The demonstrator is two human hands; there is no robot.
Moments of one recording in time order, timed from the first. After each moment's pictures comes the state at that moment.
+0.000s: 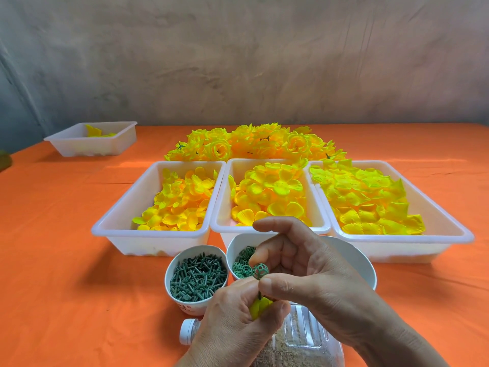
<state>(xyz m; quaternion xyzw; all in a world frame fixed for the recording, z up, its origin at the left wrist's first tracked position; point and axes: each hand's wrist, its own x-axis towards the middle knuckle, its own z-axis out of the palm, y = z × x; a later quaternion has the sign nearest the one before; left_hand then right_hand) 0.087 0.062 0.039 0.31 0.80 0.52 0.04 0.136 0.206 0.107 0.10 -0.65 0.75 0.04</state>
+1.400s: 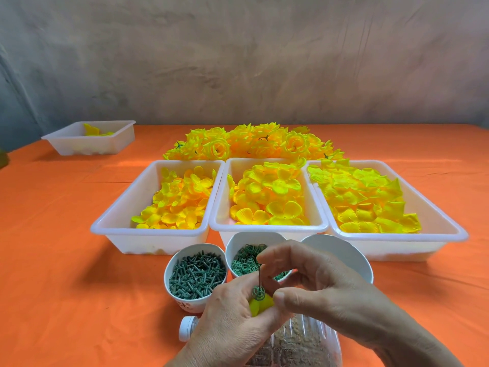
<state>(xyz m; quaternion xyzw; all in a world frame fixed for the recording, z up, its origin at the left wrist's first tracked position) 0.088 0.059 0.044 0.33 0.79 0.51 0.10 0.150 0.221 0.102 0.04 -0.78 0.62 -0.02</state>
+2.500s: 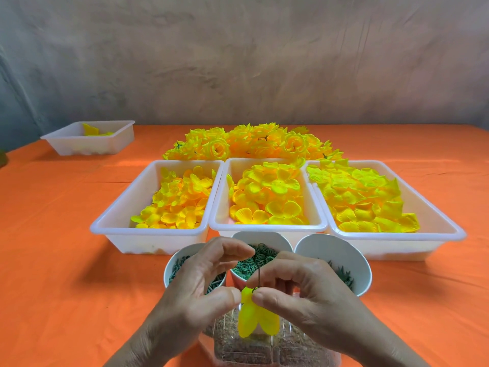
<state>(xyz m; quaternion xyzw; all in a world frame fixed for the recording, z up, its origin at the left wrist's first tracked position) 0.061 0.023 0.080 0.38 0.69 0.60 0.16 0.146 0.210 0.087 0.08 -0.86 0.50 0.09</state>
